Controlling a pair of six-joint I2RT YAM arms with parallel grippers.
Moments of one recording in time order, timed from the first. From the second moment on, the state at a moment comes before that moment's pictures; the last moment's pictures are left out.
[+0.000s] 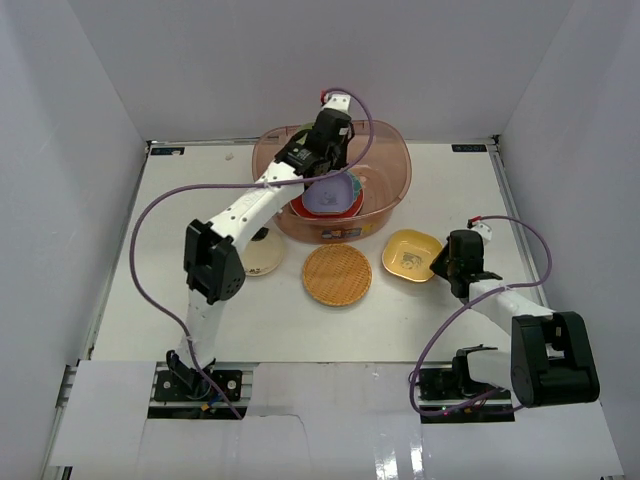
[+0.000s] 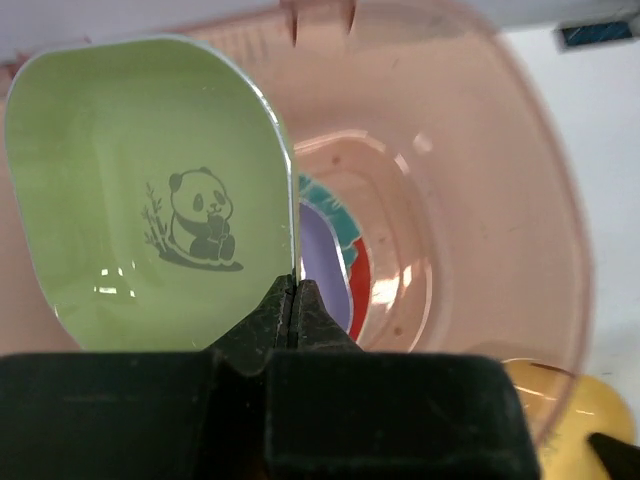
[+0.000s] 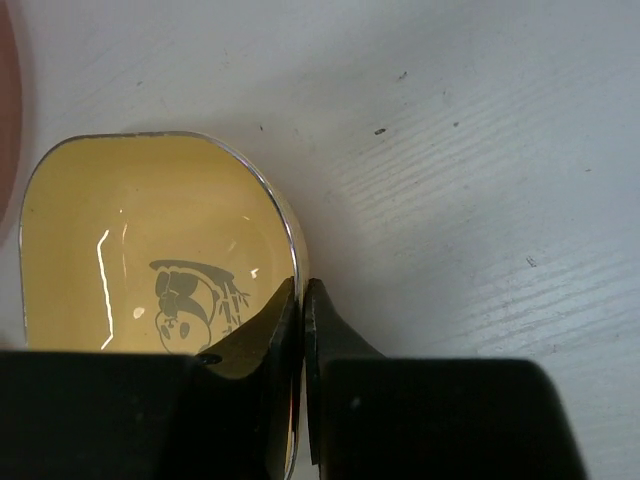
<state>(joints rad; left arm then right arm) -0.67 2.05 2.11 -0.52 -0.35 -0.29 0.13 1.24 0.41 0.10 0.16 0.57</state>
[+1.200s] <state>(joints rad) -0.69 2.22 2.12 -0.65 -0.37 -0.43 0.16 1.14 0.93 -0.15 0.09 0.44</state>
